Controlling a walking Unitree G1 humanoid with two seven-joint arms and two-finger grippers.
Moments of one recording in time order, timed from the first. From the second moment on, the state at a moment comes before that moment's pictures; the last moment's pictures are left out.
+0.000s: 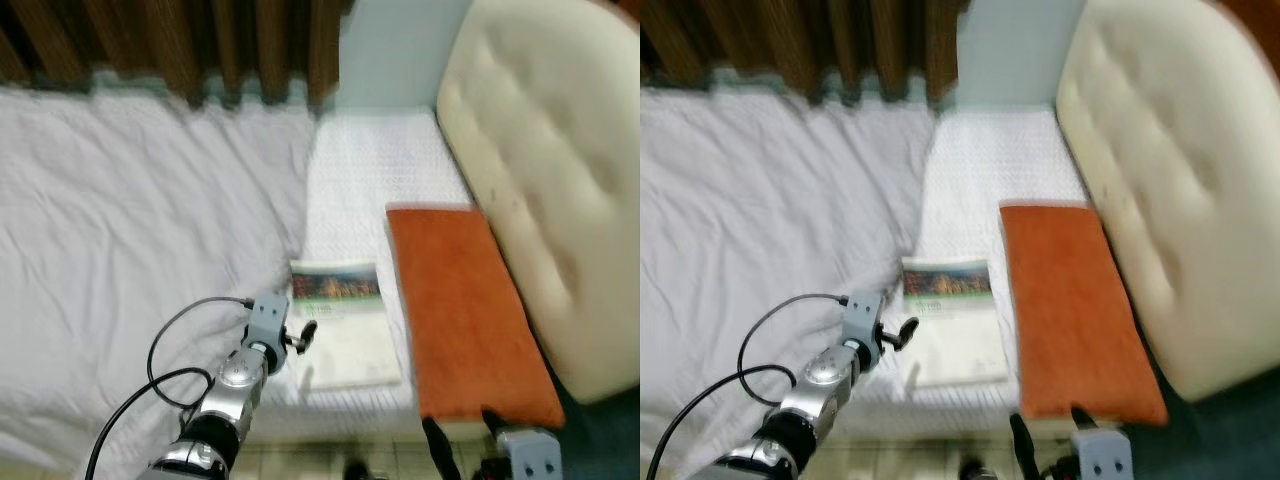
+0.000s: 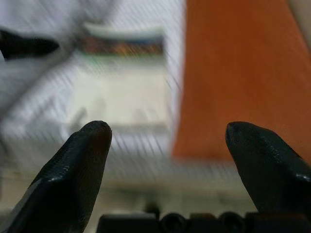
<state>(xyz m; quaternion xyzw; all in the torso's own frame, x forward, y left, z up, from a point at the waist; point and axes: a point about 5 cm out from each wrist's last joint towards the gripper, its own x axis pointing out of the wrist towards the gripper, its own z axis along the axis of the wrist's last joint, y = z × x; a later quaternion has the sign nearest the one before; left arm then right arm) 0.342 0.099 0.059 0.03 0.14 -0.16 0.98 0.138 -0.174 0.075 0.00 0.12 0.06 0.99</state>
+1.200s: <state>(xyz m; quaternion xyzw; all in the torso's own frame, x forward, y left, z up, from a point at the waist) 0.367 0.082 0.089 0.36 0.11 -0.23 0.90 -0.002 -0.150 0.146 0.02 0.26 0.02 0.96</state>
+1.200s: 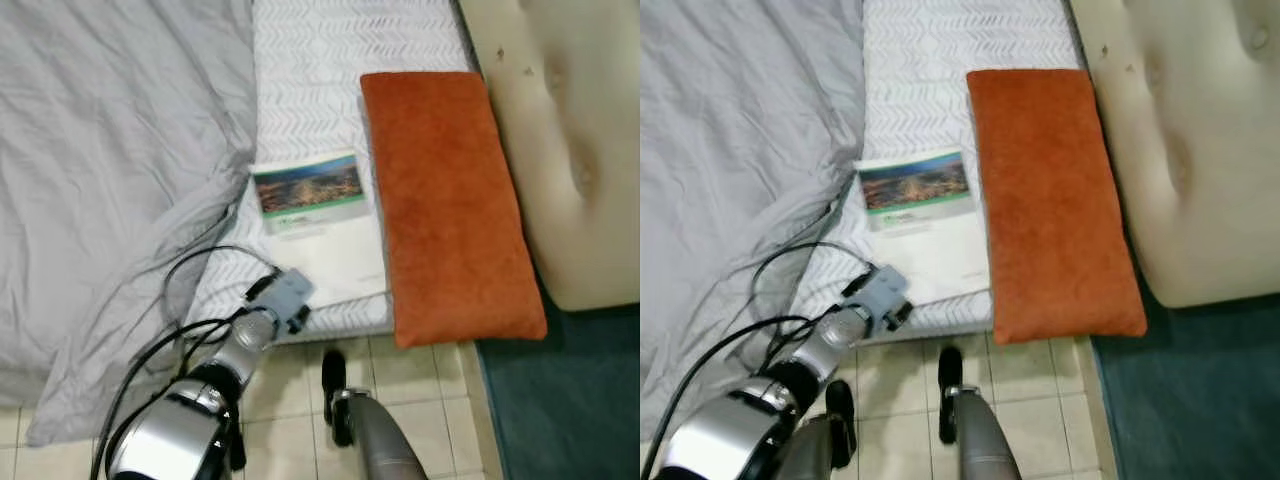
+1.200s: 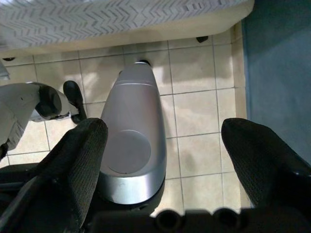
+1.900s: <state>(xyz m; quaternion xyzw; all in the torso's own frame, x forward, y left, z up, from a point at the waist) 0.368 0.116 0.086 0.48 0.09 -0.22 0.84 0.000 -0.145 0.141 0.03 0.25 0.02 0.97</state>
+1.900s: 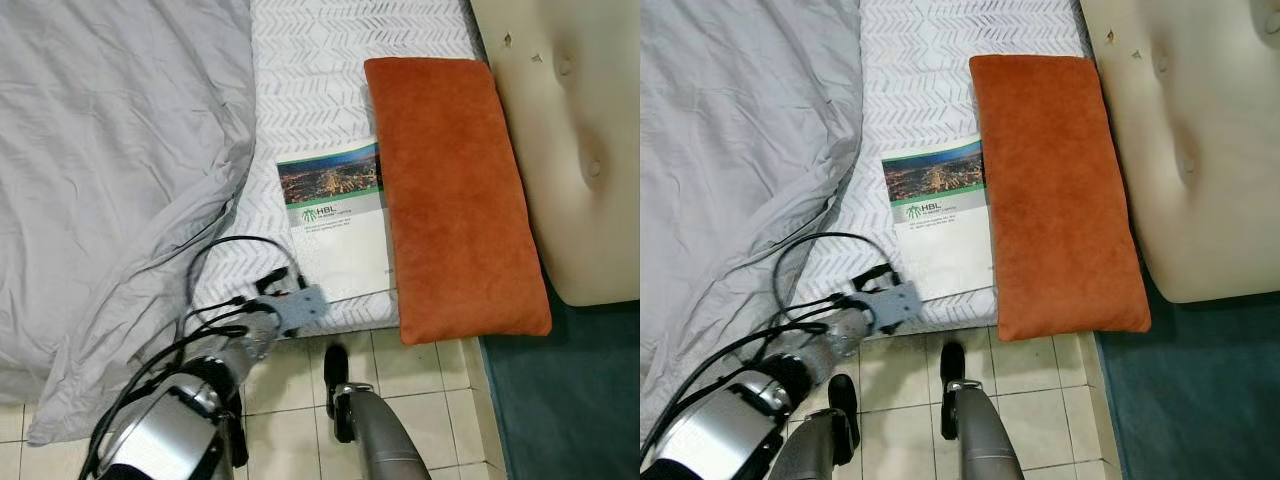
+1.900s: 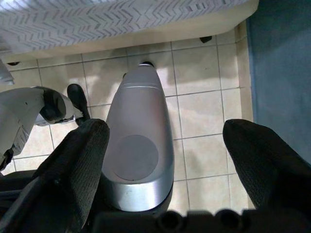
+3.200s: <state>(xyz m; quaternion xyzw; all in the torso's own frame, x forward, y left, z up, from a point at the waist) 0.368 0.045 0.130 0.11 -0.01 -0.31 0.95 0.008 -0.139 0.132 0.04 0.22 0.03 0.97</state>
